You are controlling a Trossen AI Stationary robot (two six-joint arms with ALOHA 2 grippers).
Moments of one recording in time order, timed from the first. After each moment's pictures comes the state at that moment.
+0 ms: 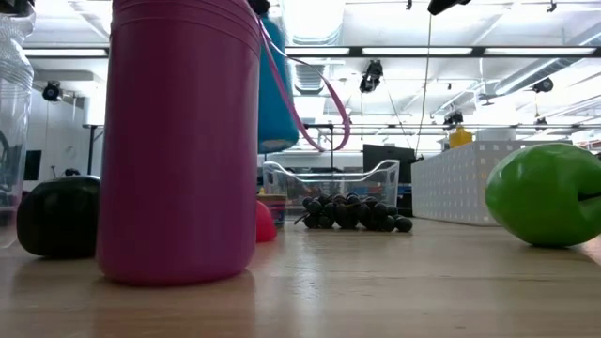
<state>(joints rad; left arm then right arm) -0.14 1.24 0.86 -0.02 -0.15 -0.19 0.49 1.36 1.26 -0.87 0.47 0.32</state>
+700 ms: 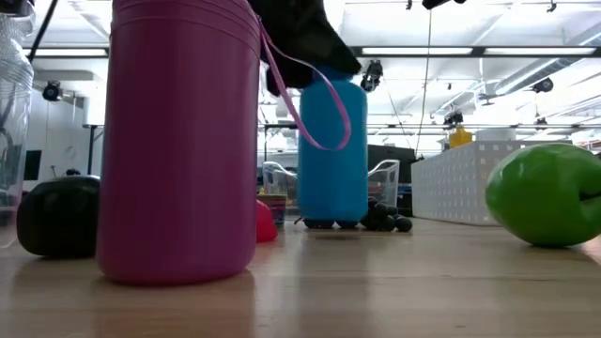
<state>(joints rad) -0.14 1.72 1.16 -0.02 -0.16 -0.20 0.49 1.36 1.25 -0.83 0.47 0.32</state>
